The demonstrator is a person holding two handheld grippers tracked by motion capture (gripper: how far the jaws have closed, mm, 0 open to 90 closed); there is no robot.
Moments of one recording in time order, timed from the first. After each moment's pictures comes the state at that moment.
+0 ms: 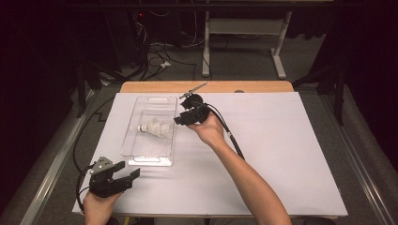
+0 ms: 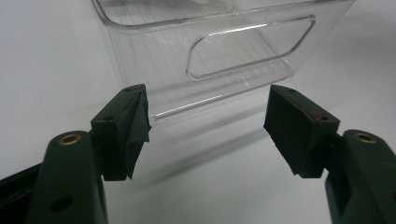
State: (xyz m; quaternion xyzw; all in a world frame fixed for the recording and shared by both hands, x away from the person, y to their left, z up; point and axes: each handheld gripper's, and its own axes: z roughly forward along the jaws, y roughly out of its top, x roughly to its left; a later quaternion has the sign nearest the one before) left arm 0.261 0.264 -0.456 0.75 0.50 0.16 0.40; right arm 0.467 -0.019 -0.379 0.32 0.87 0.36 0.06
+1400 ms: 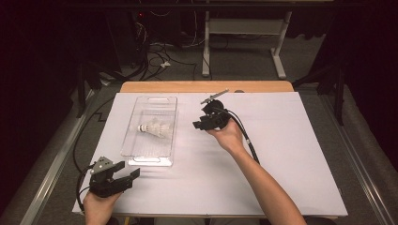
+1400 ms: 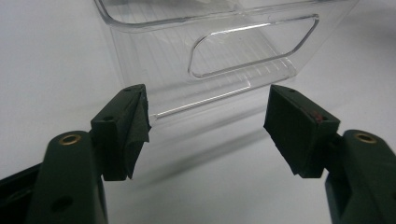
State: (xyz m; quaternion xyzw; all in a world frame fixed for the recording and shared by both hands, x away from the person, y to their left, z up) left arm 0.261 0.263 -0.456 0.75 0.50 0.16 0.40; right arm 0.460 -0.078 -0.396 0.35 0.86 0.36 0.08
